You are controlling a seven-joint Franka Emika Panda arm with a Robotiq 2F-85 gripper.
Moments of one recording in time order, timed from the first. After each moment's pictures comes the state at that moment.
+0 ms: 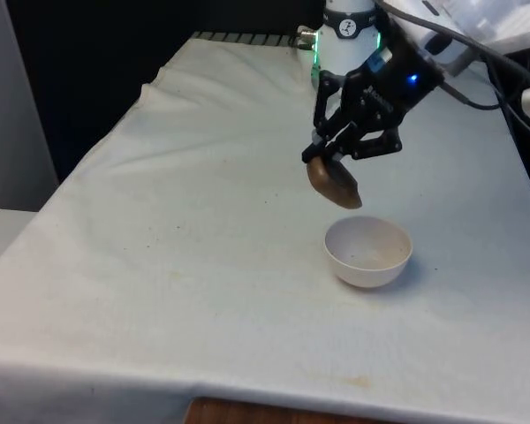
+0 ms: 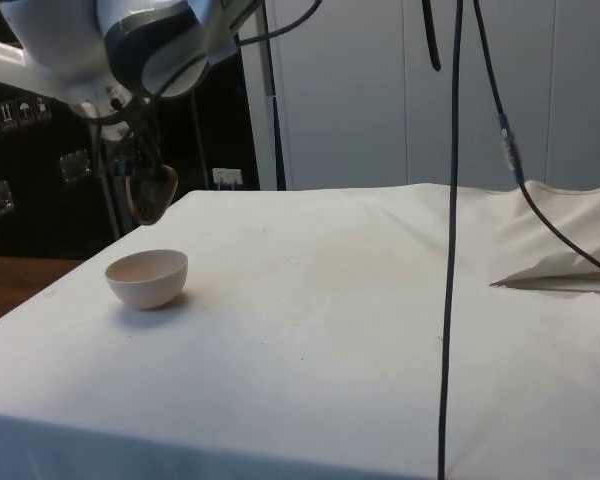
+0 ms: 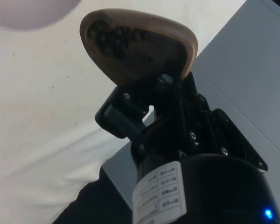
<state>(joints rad) 0.14 0.68 0.09 -1.43 -0.88 1.94 0.51</state>
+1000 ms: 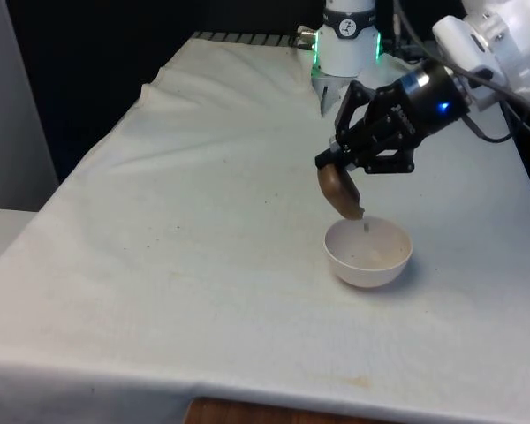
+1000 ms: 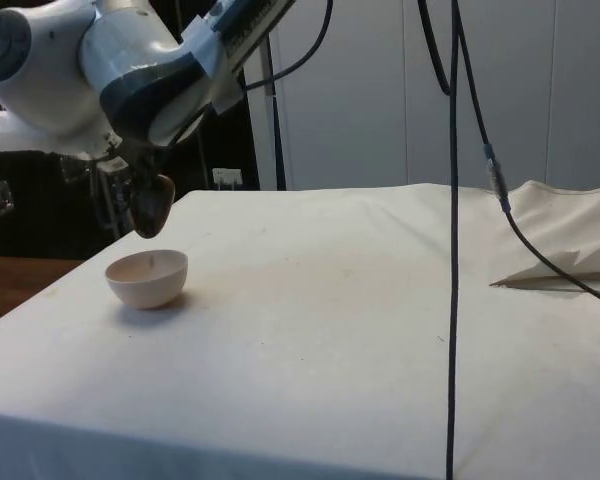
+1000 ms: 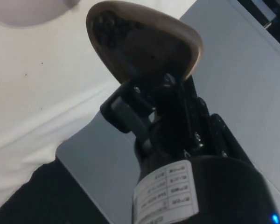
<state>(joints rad) 0.15 0.78 0.18 -1.37 -1.11 1.77 0.65</state>
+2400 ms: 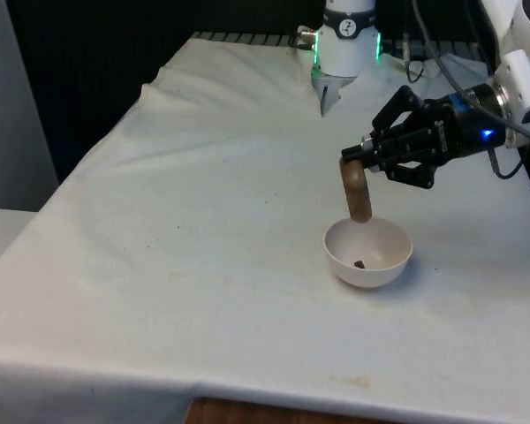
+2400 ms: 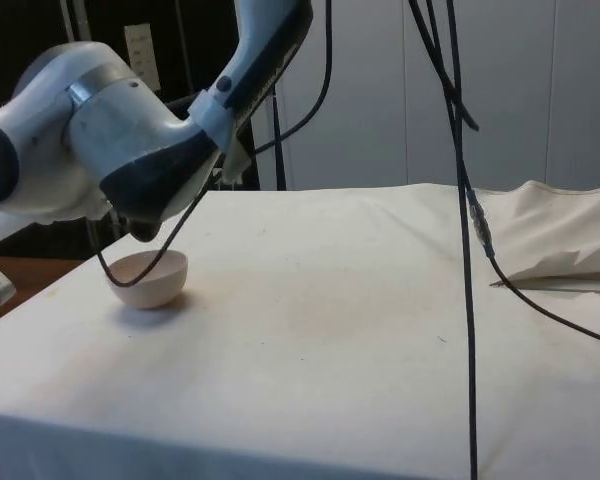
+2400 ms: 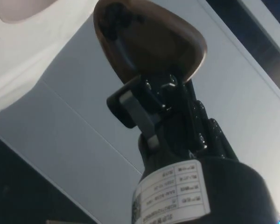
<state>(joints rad) 0.18 0.94 0.33 -1.28 -1.45 1.46 0.78</state>
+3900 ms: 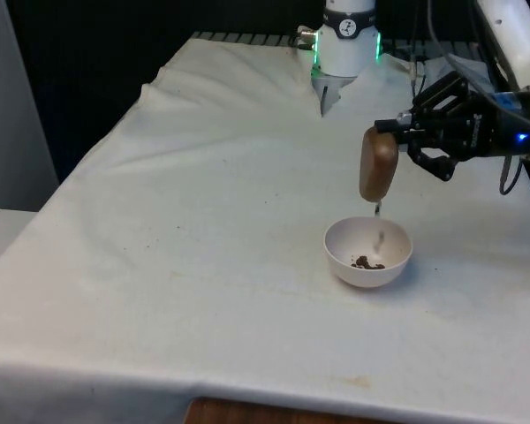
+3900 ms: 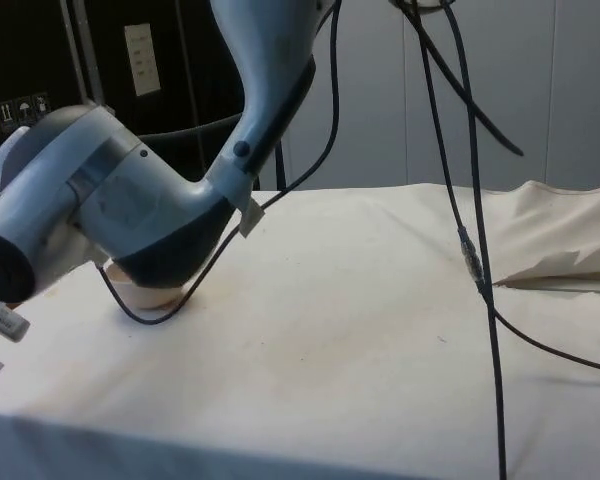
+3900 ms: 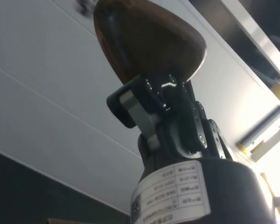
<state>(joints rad) 0.22 1.05 0.44 -1.24 -1.76 1.18 0.79</state>
